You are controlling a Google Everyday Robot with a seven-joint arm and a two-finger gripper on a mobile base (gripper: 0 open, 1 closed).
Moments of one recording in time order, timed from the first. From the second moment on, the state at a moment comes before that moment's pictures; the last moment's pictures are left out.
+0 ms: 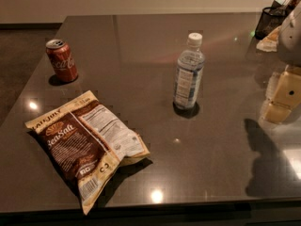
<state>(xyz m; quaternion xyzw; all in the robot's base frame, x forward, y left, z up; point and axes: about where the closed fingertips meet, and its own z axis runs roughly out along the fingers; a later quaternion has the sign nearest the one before) 0.438 -0.217 0.976 -0.60 0.78 -0.03 0.16</state>
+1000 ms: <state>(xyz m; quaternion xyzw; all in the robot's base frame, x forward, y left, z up) 0.486 -0.200 0.969 -0.58 0.79 -0.01 0.20</state>
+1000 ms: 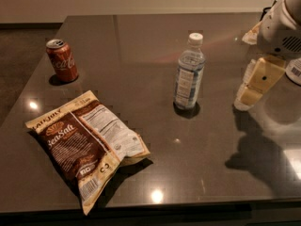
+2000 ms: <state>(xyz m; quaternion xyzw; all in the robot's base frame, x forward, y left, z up) 0.553 -0.163 0.949 -0.54 0.80 0.05 0.26</state>
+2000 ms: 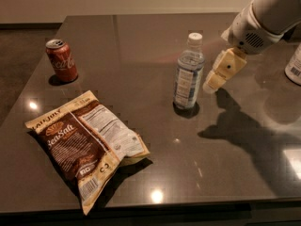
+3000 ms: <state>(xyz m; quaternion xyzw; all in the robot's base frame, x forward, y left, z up) 0.554 -0.115 0.938 -0.53 0.79 0.10 0.28</state>
